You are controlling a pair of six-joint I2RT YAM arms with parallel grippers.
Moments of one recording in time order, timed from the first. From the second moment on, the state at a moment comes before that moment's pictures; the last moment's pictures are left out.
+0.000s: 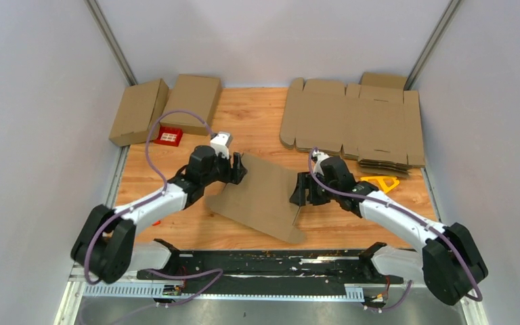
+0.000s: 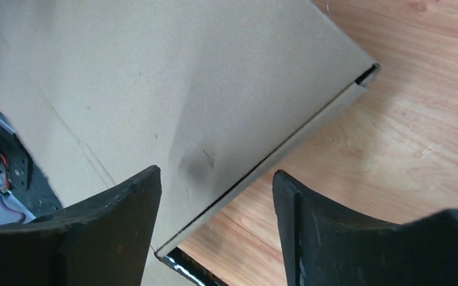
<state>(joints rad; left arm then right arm) -0.50 1.32 0.61 0.19 0.14 -0.26 0.57 1.18 0.60 -0.23 -0.24 0.48</state>
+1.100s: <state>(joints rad) -0.52 0.48 0.38 -0.38 -0.12 -0.63 0.53 1.65 1.08 -0.21 -0.29 0.28</state>
